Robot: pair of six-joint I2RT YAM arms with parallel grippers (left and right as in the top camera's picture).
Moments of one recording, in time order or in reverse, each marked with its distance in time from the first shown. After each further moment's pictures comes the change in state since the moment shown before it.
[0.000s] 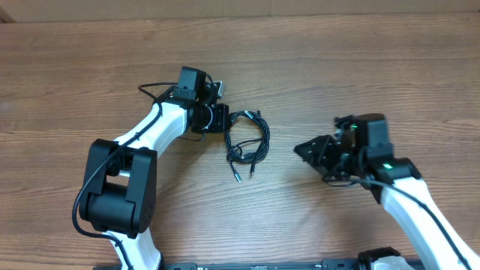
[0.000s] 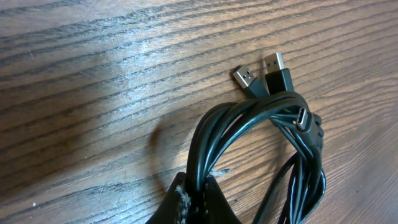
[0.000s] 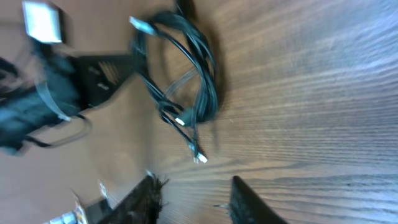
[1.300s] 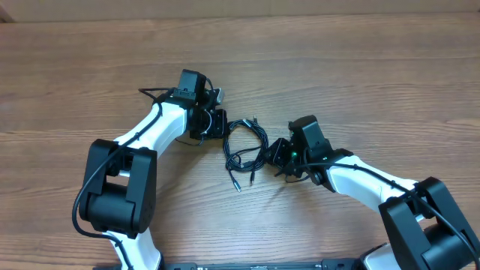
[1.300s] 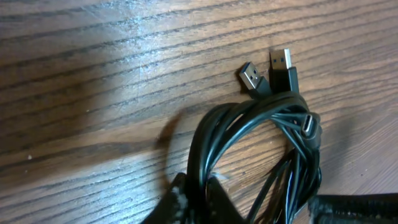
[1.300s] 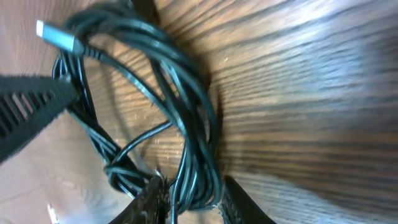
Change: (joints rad) left arm 0.000 0.000 0.000 -0.104 -0.001 -0.008; right arm 0.304 0.419 0.002 0.427 0.250 0.201
